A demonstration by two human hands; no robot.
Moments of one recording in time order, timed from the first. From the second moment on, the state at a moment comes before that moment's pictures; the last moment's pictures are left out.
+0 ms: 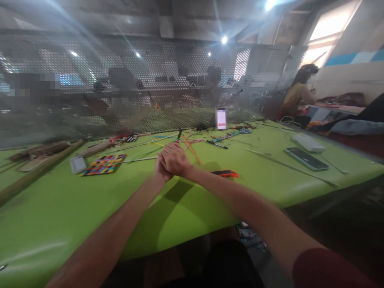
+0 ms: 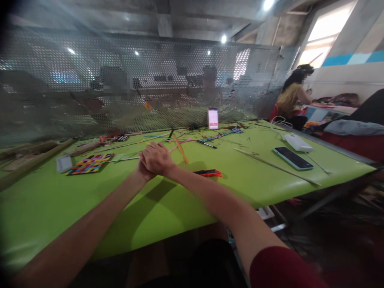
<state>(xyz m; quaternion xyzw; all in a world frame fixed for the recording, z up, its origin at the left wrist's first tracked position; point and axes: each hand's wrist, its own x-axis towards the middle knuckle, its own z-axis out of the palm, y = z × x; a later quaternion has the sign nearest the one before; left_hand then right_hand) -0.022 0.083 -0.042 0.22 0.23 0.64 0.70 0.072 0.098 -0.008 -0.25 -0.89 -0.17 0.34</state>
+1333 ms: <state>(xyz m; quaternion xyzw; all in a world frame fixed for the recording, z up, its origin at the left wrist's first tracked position) -0.004 0.054 0.016 0.24 0.18 0.65 0.69 0.071 0.072 0.003 -0.21 -0.84 -0.09 0.49</state>
